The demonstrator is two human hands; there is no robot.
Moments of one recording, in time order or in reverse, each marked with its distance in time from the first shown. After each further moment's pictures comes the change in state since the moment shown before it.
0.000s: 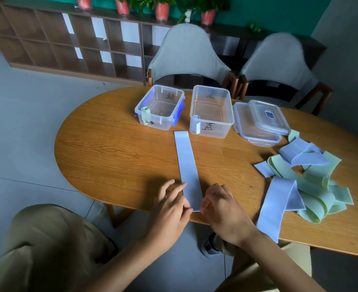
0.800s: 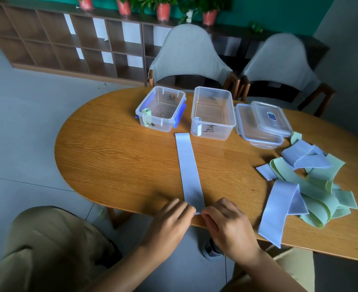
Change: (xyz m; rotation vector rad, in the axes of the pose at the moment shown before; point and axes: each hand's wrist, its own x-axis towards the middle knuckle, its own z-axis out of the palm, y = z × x) left_hand -0.005 0.008 -0.010 0.213 0.078 0.243; right_hand -0.020 0.007 0.018 -0.185 0.352 -0.279
